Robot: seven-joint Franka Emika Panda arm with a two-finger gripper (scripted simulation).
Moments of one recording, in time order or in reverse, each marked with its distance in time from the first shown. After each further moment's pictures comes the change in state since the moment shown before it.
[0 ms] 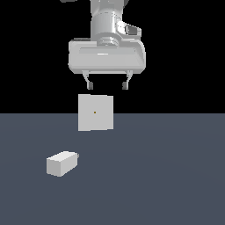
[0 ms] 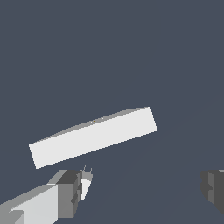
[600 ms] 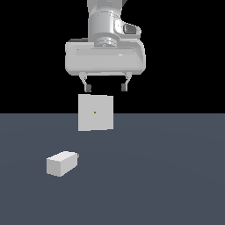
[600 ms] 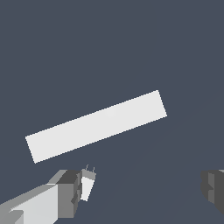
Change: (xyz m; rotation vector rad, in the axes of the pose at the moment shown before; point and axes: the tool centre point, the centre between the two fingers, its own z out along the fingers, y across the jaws) arm -0.011 -0.005 0.009 0.000 0.012 0.036
